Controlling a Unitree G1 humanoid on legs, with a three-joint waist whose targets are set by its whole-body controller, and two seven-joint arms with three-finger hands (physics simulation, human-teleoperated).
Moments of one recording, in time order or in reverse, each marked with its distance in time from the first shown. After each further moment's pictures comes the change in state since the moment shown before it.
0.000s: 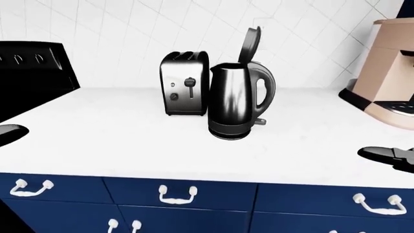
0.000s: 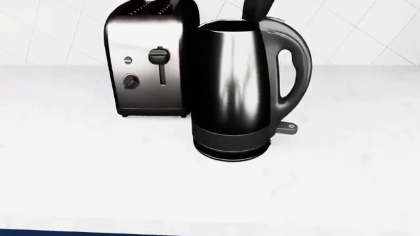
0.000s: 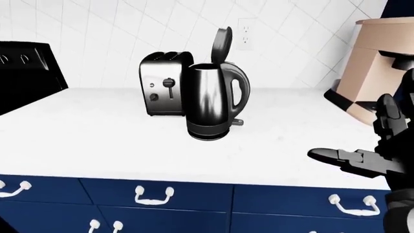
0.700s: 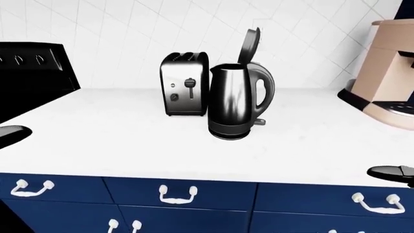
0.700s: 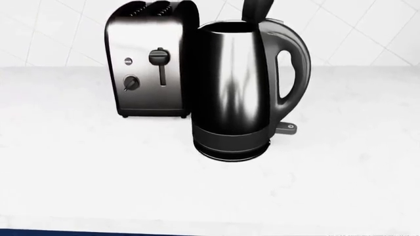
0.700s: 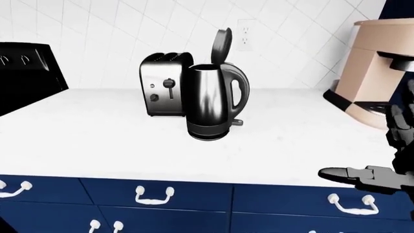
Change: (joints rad) left arm 0.004 -0.012 -0.011 0.009 0.010 -0.017 -0.015; right arm 0.065 -0.043 -0.054 0.010 -0.241 -0.021 0.306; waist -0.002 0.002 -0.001
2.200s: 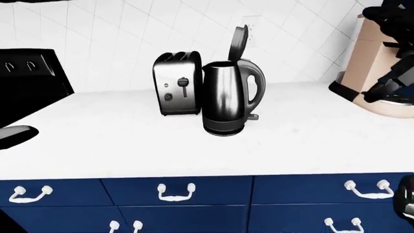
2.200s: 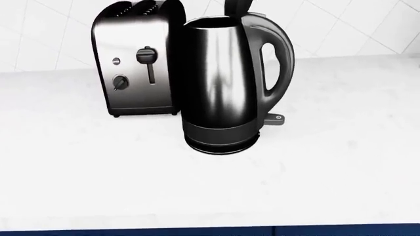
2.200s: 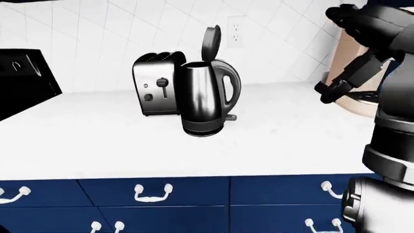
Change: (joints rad) left arm -0.005 -0.015 -0.023 -0.001 0.018 -0.002 -0.005; right arm -0.943 -0.430 0.677 1.017 -0.803 -0.416 0.608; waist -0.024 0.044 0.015
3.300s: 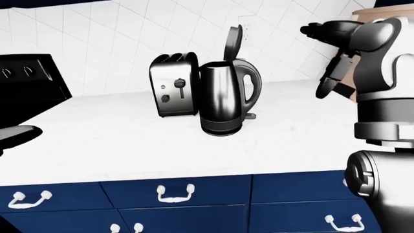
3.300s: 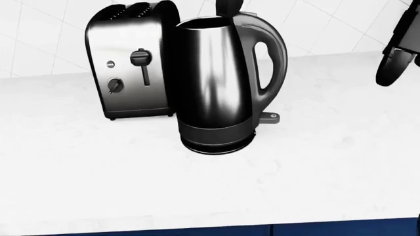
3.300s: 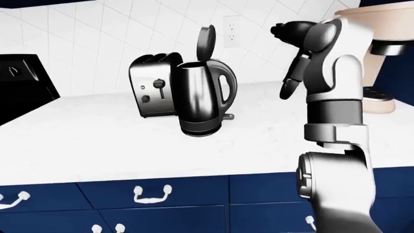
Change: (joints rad) left arm -0.005 -0.004 -0.013 -0.007 0.001 0.001 0.000; right arm -0.215 0.272 0.124 0.381 -0.320 -0.258 -0.090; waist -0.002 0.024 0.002
